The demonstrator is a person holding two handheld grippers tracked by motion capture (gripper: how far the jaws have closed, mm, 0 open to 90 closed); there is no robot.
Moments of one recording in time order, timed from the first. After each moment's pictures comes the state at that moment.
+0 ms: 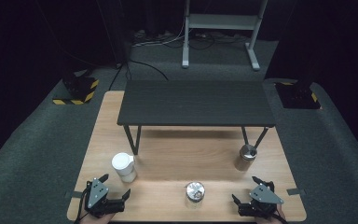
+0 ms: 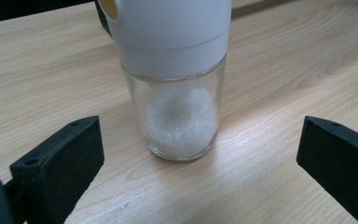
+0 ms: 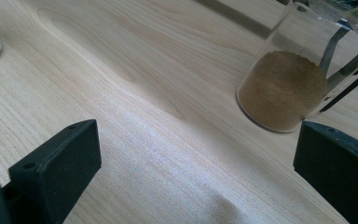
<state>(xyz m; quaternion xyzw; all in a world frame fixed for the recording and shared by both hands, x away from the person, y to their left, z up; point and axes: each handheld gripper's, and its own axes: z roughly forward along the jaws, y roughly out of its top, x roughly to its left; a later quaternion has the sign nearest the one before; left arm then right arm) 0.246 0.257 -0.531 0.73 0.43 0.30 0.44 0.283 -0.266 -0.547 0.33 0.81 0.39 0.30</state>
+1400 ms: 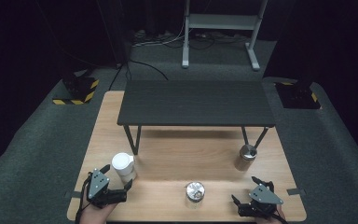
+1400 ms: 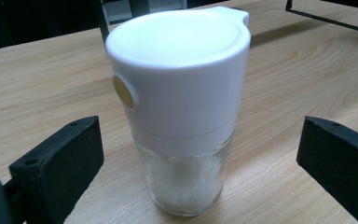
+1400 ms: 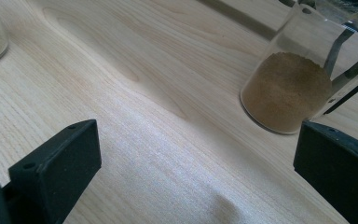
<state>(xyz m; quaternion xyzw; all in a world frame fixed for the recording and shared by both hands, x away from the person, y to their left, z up) 0.268 0.250 -0.510 0.71 0.43 0.31 0.46 0.282 -0.265 -0.547 0.32 0.81 0.39 0.30</state>
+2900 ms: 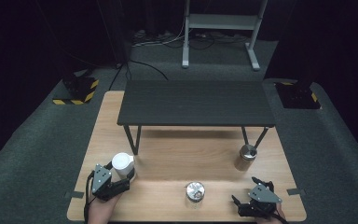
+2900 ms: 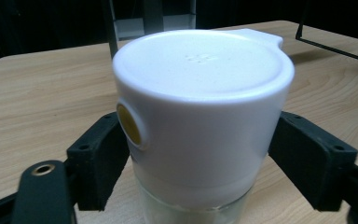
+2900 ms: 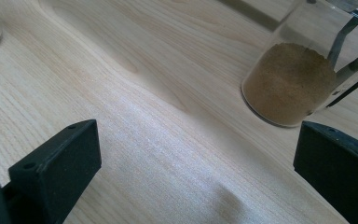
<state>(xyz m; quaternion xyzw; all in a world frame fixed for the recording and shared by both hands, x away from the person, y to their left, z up) 0.287 0.243 -0.520 0.67 0.44 0.33 0.50 0.284 -0.265 -0.547 0.32 0.82 0.37 0.30</state>
